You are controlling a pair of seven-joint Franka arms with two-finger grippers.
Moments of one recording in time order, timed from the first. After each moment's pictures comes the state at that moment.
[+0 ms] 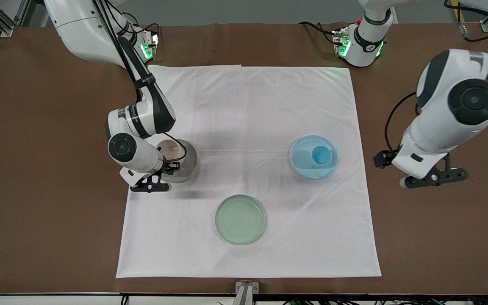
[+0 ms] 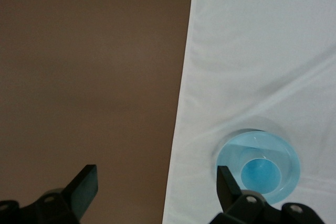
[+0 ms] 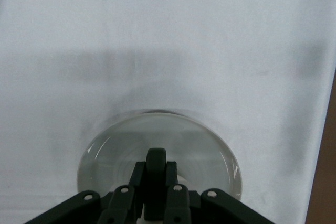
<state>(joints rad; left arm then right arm) 0.11 0.33 -0.42 -1.41 0.30 1.65 -0.42 0.43 0.53 -0.07 -1.78 0.12 2.20 0.29</state>
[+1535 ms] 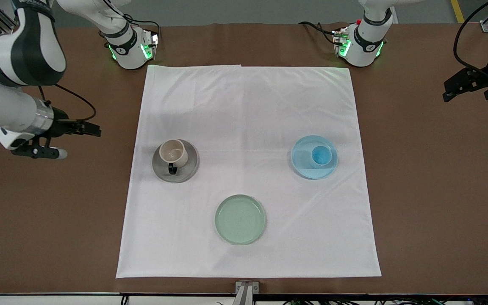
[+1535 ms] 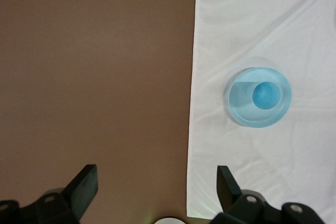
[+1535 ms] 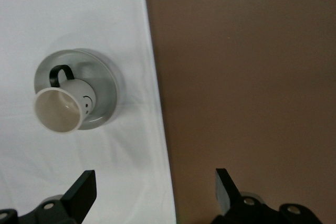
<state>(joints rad) 0.04 -0.04 -0.10 -1.53 0.04 1.46 -0.08 0.18 0.05 -0.16 -1.84 0.07 1.68 0.10</state>
